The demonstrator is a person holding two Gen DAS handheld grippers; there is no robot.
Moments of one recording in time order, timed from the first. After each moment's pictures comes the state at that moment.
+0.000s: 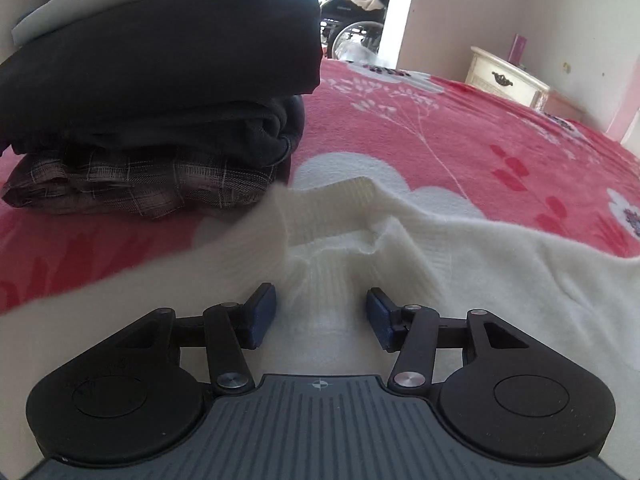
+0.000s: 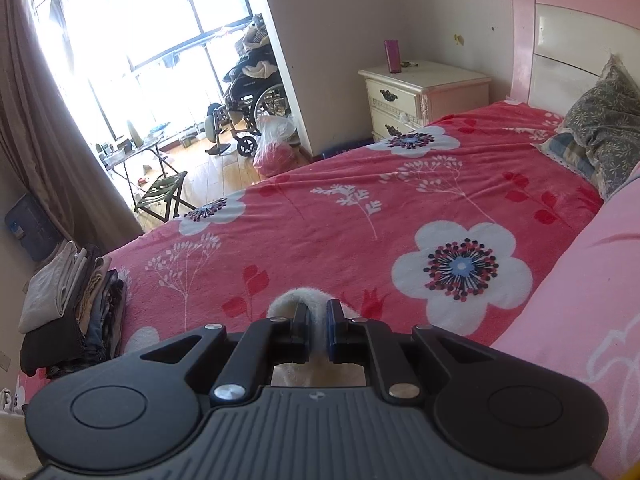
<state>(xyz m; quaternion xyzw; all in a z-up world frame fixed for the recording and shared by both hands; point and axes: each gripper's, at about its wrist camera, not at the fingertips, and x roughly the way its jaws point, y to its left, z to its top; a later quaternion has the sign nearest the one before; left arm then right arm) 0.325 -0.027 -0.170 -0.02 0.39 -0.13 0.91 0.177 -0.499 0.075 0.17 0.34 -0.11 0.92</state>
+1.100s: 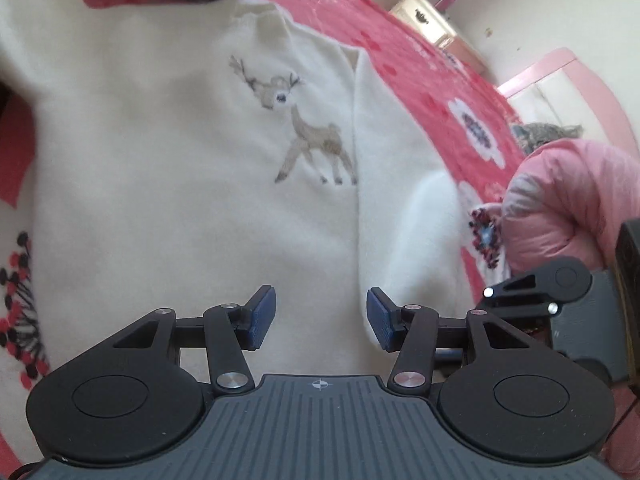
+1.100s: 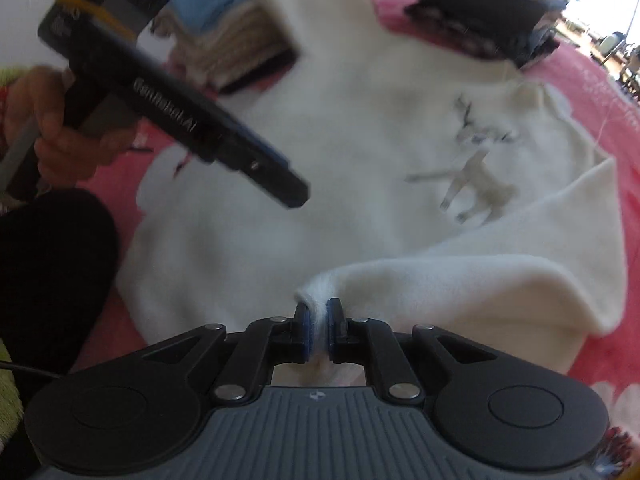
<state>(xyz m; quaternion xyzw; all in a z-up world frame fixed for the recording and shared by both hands) 0.063 0.027 -0.121 -0.14 0.54 -0.27 0.79 0.004 -0.166 -0.083 -0.20 0.51 0.37 0.75</state>
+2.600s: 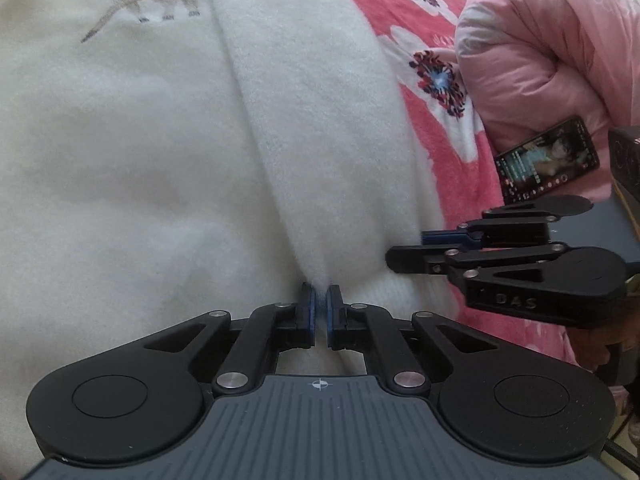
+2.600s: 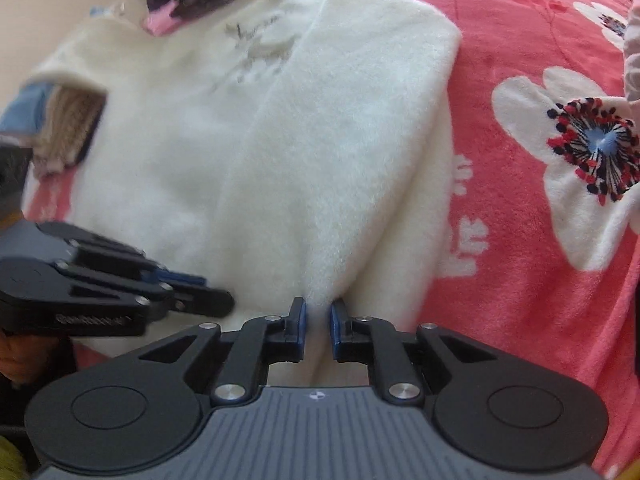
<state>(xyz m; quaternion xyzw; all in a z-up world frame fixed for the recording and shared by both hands) -0.008 -0.086 -0.166 -0.03 0.59 -0.34 0.73 -0.049 -0.286 -0.137 0.04 0.58 0.14 0.80</state>
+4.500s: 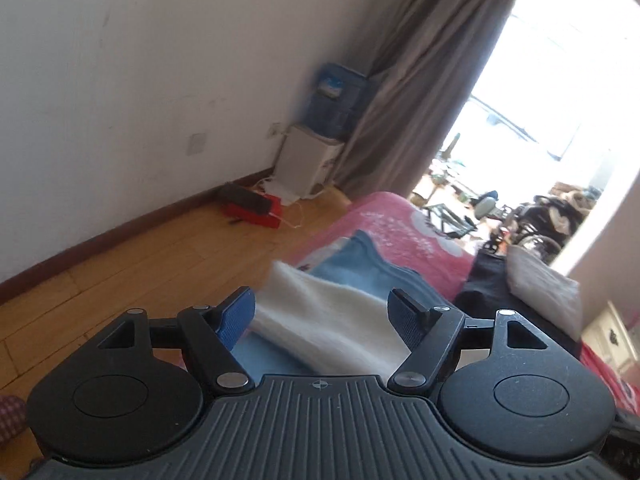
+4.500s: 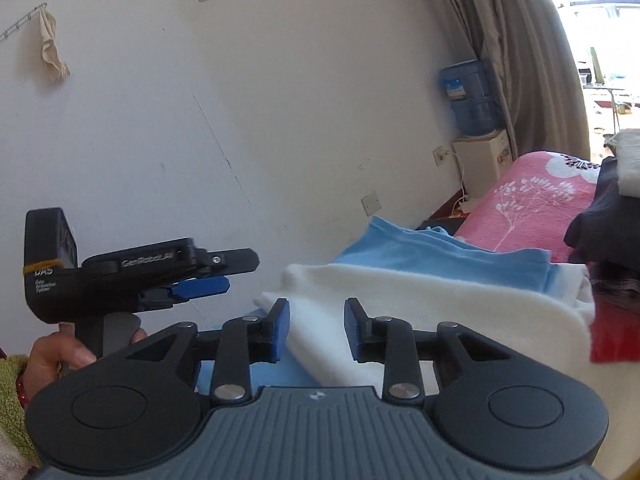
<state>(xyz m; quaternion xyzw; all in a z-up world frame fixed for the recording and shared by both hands) 0.105 0.399 0.006 -0.25 0.25 0.16 0.92 0.210 0.116 0.020 0.07 0.30 0.49 0.81</state>
